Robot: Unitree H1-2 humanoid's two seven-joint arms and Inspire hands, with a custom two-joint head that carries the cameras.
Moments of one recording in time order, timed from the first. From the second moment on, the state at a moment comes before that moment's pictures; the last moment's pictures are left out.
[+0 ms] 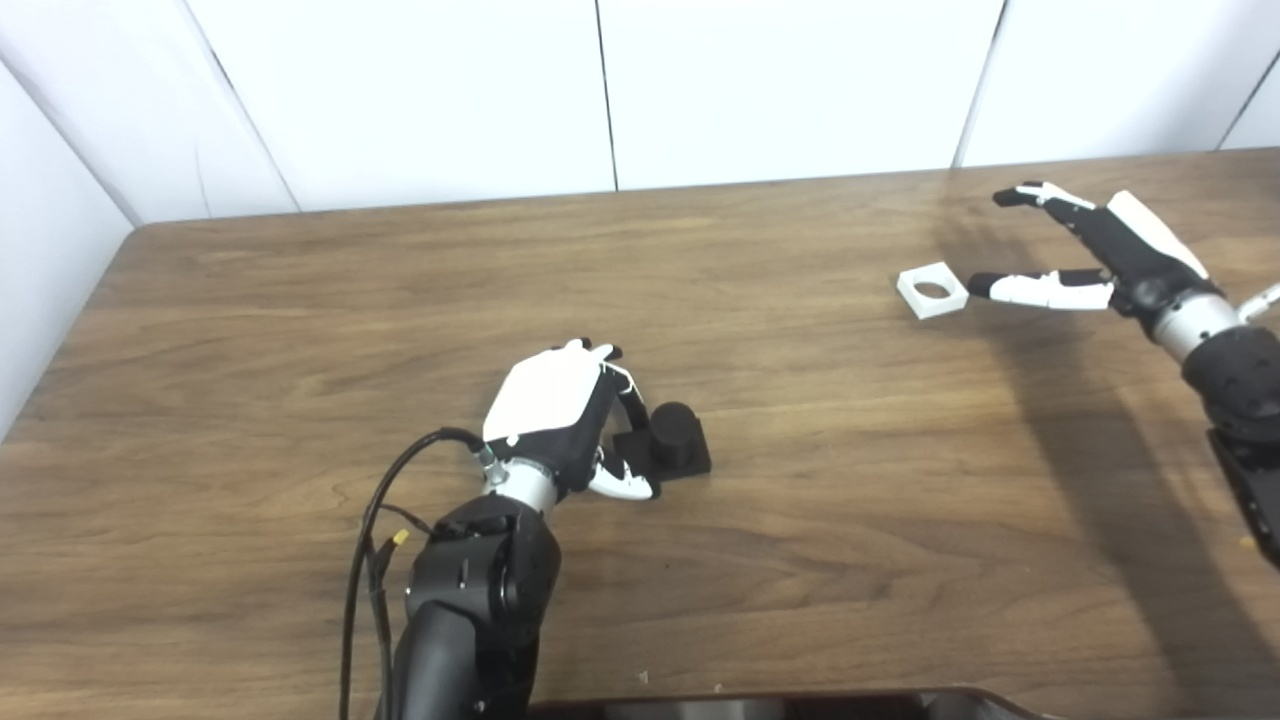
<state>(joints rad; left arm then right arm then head) -0.13 0.00 -0.29 -0.38 1.33 0.37 -0.66 -0.43 -0.63 0.11 0.15 -0.33 0.18 0.22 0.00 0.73</state>
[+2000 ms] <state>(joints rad) -0.12 -0.01 -0.30 -0.38 1.33 0.38 -0.64 -0.70 -0.65 0.34 0.35 -0.63 0.08 0.48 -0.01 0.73</state>
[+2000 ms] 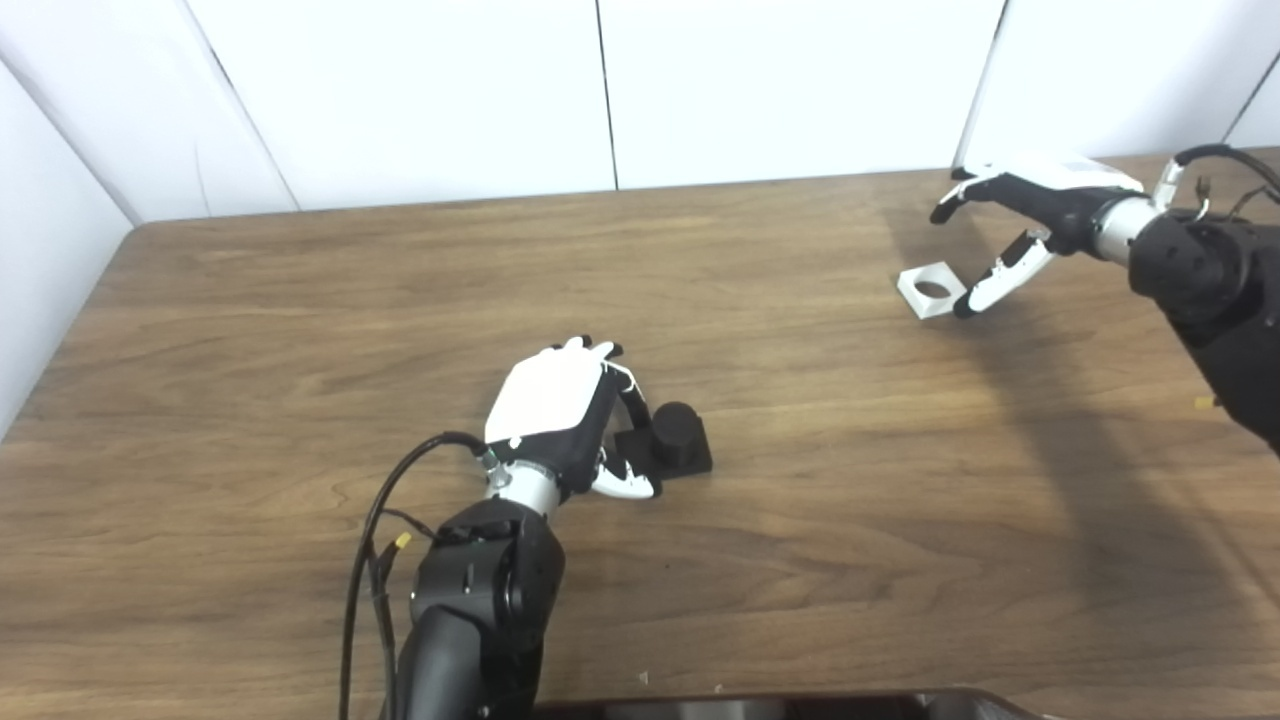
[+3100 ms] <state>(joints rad) -0.12 -0.01 -0.30 -0.38 1.33 0.38 -0.63 -0.74 -0.63 0.39 0.46 -0.70 0.03 0.49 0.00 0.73</state>
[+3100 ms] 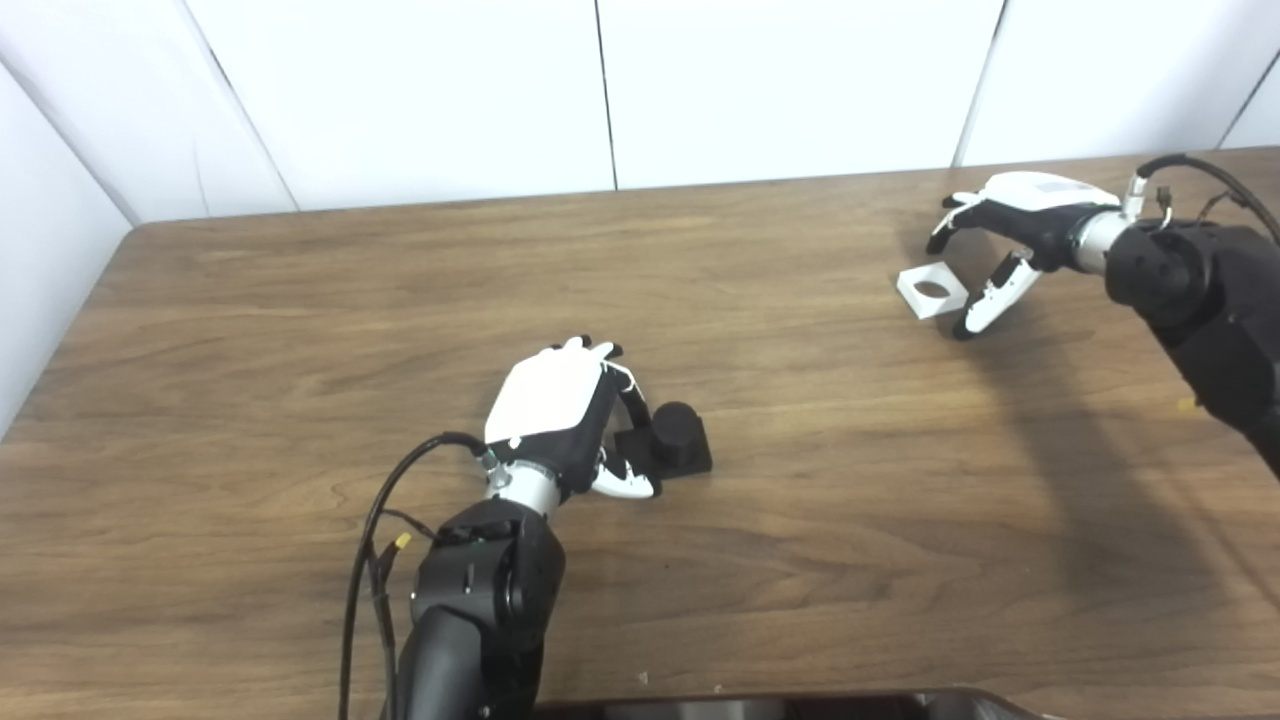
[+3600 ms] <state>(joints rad) -0.12 -0.02 -0.30 -0.38 1.34 0.39 -0.64 -0.74 -0.61 0.39 0.46 -0.70 0.02 0.48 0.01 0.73</state>
